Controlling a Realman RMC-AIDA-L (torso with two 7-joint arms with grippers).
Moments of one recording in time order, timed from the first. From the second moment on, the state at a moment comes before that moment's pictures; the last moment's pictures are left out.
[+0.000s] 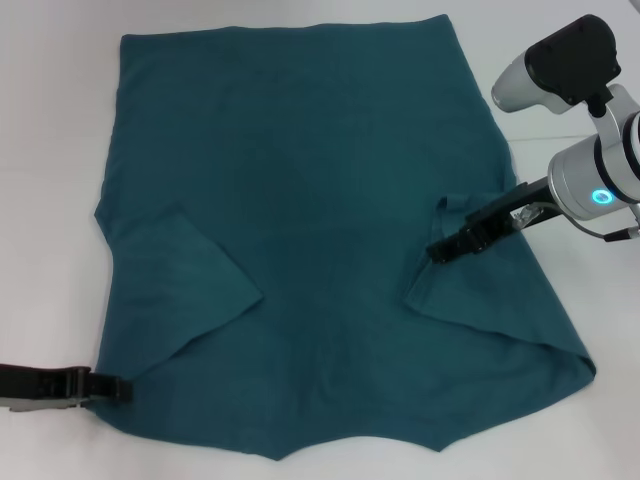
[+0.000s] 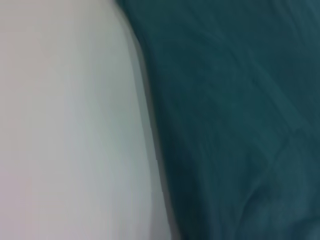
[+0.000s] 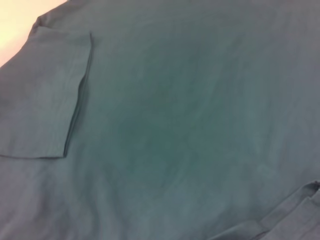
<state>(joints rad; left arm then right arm) -0.55 -2.13 0.63 0.95 2.61 1.47 -2.42 0.75 2.09 -1.03 -1.06 -2.63 -1.29 2.37</state>
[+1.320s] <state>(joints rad) -0.56 -2.13 0.63 0.95 2.61 1.48 -2.41 0.72 2.09 -1.05 -1.26 -2.89 -1.63 2.59</state>
